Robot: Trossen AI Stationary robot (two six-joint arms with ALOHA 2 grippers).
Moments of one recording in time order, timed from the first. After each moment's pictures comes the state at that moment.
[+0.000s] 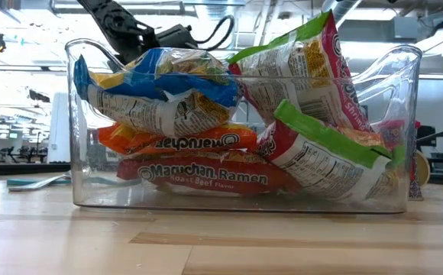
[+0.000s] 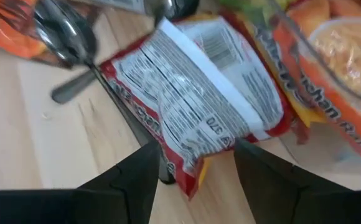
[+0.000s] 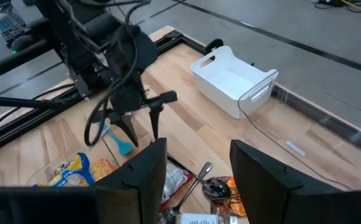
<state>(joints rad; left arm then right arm) 0.22 1.67 0.91 -0.21 0.38 0.54 0.35 0.98 1.21 -0.88 0.73 0.72</state>
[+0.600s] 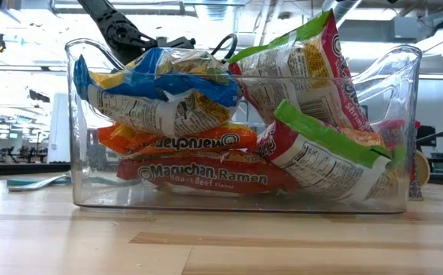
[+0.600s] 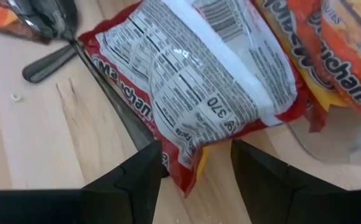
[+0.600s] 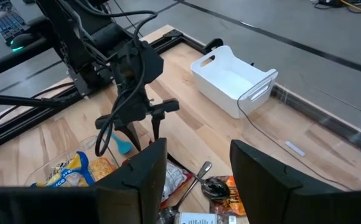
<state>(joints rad) 0.22 1.73 0.90 -0.18 0.38 0.54 0.35 0.98 1.21 -0.89 0.73 0.71</state>
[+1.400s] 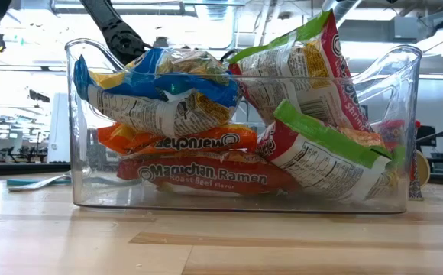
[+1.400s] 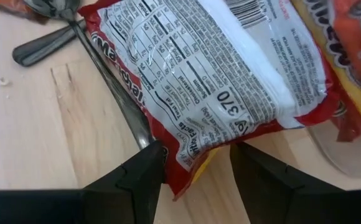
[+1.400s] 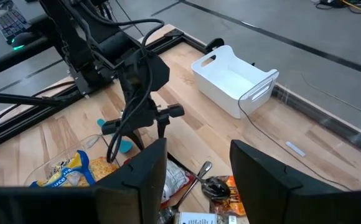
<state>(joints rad) 0.22 1.79 0.90 -0.12 0.37 0.48 0.35 0.98 1.21 -0.88 0.72 0.71</state>
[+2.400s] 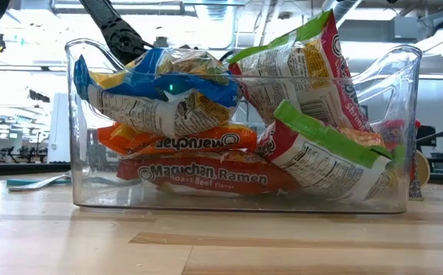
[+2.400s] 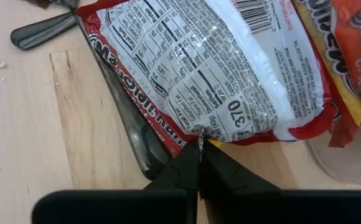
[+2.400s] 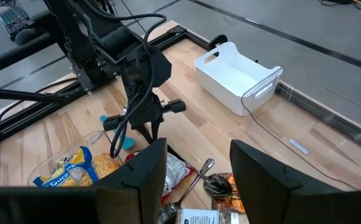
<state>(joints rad) 0.22 1.79 0.90 -0.14 0.37 0.41 0.35 0.98 1.21 -0.89 0.70 0.71</state>
